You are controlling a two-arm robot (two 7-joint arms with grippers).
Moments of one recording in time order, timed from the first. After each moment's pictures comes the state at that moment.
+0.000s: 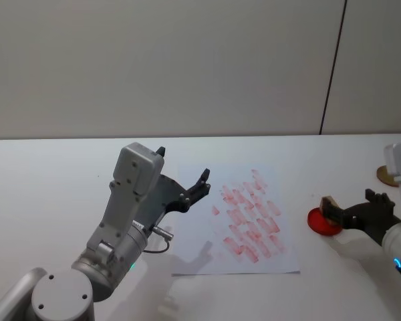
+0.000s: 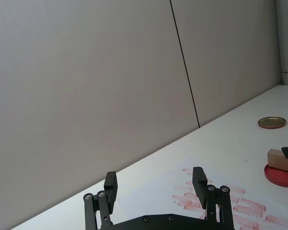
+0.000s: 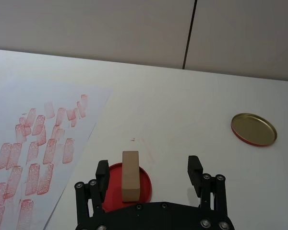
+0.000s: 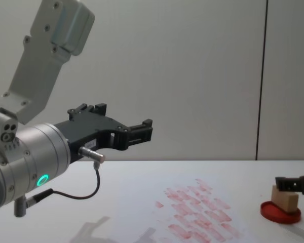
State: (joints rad) left arm -0.24 0.38 0.45 -1.63 -0.20 0.01 -0.01; right arm 0.21 0.26 -0.20 -1.51 0.24 0.41 0.05
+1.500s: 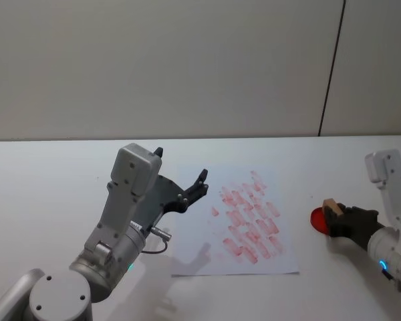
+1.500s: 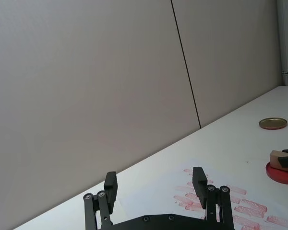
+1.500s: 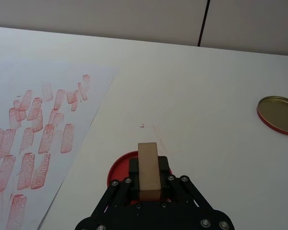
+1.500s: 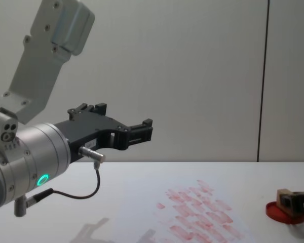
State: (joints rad) left arm -0.24 0.38 0.45 -1.63 -0.20 0.01 -0.01; right arm 0.28 0.22 -0.21 -1.36 0.22 0.43 0.11
